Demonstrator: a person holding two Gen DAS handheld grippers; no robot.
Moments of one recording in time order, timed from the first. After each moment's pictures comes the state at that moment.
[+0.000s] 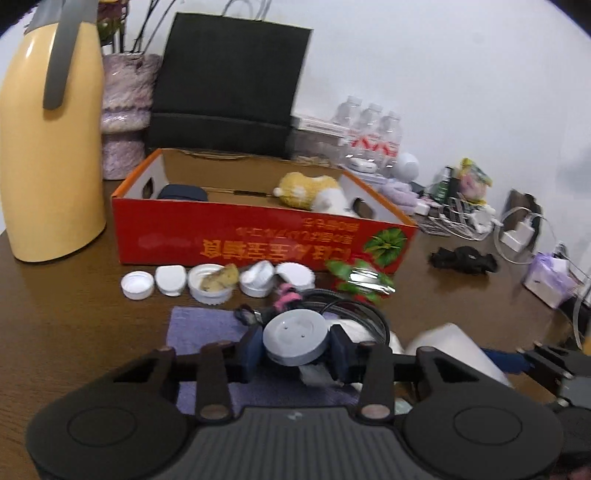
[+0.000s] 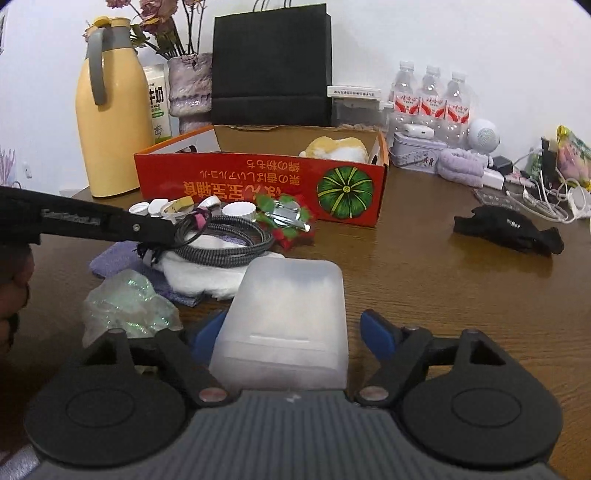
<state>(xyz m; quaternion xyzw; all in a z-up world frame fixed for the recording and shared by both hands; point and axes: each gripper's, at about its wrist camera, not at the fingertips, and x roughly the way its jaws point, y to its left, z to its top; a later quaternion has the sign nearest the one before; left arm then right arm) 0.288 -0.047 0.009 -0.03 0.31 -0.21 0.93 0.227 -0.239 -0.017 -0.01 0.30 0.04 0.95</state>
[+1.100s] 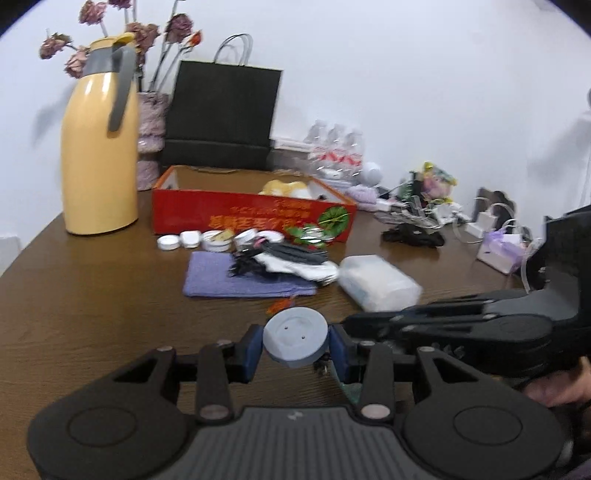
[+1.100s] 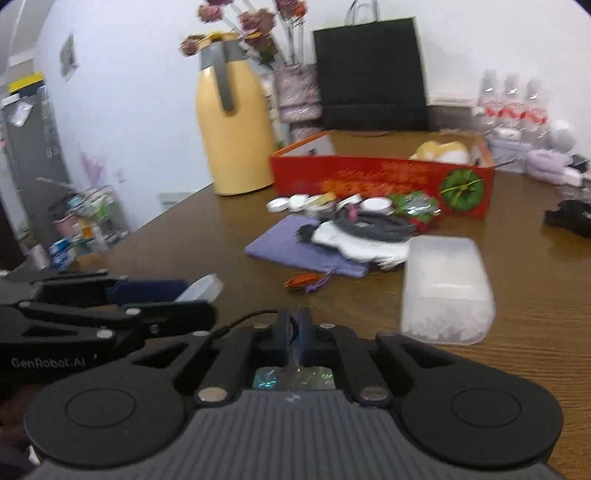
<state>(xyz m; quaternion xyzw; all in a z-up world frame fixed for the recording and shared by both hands) 0.132 -0.016 0.017 -0.02 0.27 -0.21 0.94 0.163 -0.188 0.002 0.03 0.29 0.17 0.94</state>
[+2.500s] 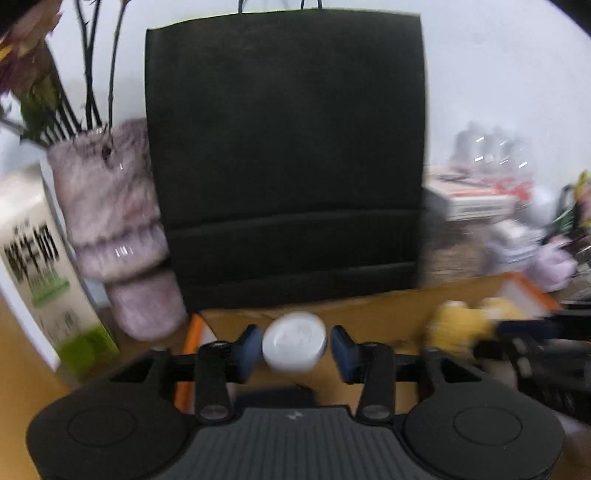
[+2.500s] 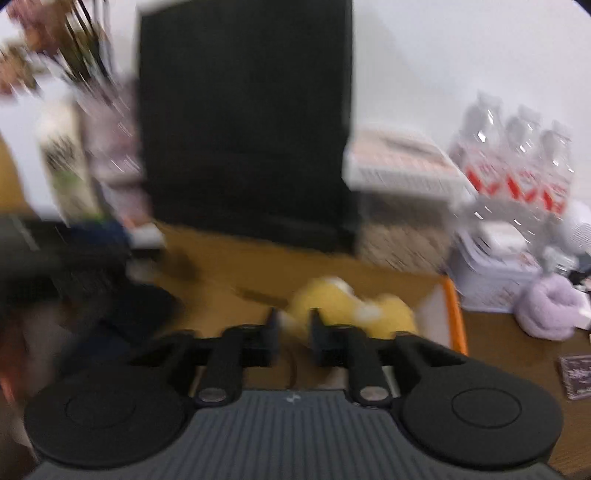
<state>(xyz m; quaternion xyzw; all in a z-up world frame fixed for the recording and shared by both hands) 0.576 -0.060 0.052 0.08 0.26 -0.09 0.96 0.545 -0.244 0.023 -0.02 0.32 0.04 0.95</state>
